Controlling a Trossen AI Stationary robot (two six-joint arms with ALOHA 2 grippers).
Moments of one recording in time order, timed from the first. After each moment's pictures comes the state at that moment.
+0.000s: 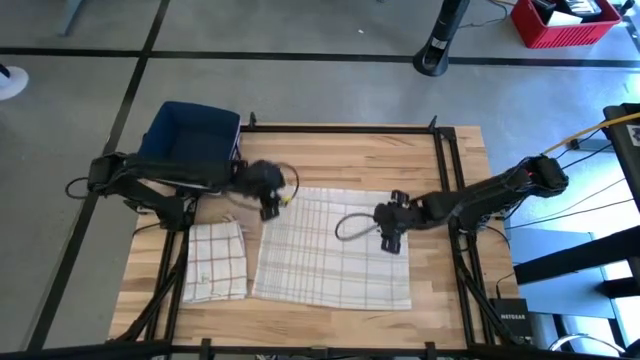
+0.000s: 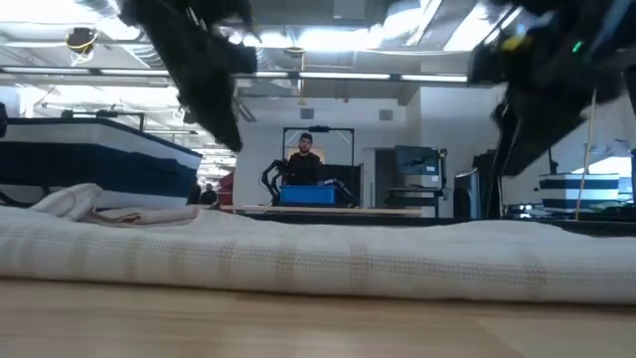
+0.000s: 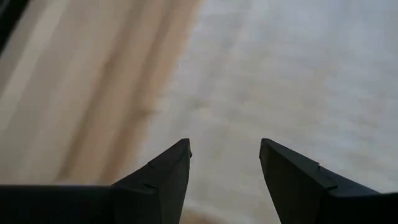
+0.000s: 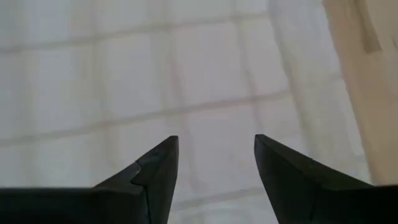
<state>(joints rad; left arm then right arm) 0.09 1.35 0.89 -0.52 -0.18 -0.14 0.26 1.28 0.74 -0.63 0.25 0.44</state>
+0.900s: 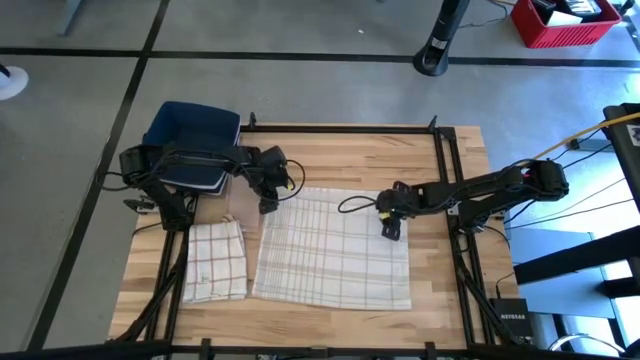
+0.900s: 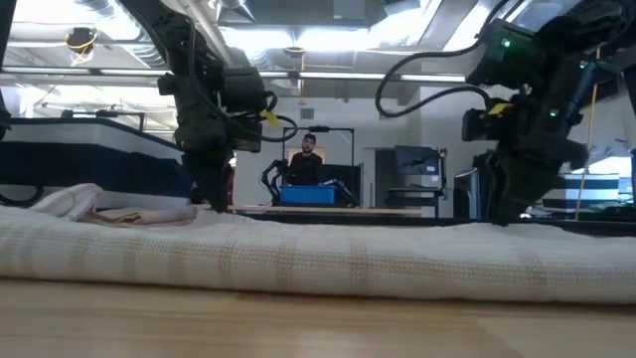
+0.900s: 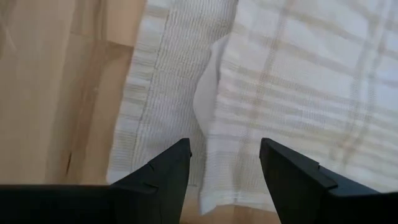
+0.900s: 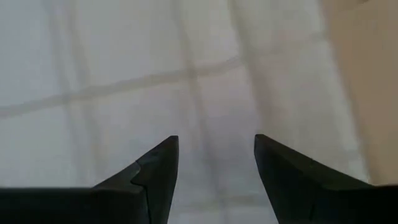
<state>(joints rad) 0.41 1.63 0.89 -0.54 0.22 0.16 -0.03 1.28 0.53 -0.39 0.11 0.22</state>
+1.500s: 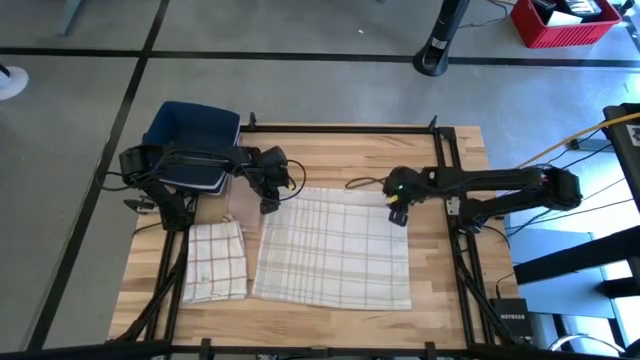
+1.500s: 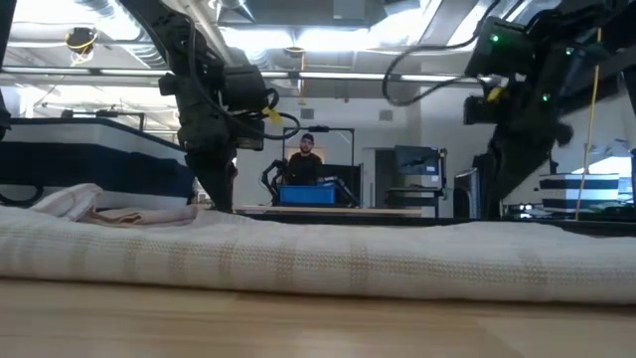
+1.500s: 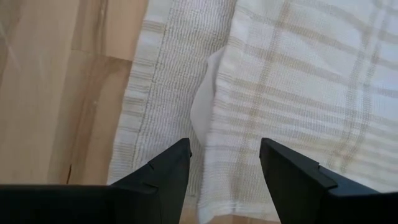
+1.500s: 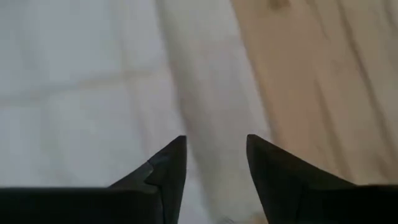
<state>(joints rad) 0.41 1.63 0.89 -0.51 0.22 0.16 -0.20 1.15 0.59 -0.59 0.09 0.07</state>
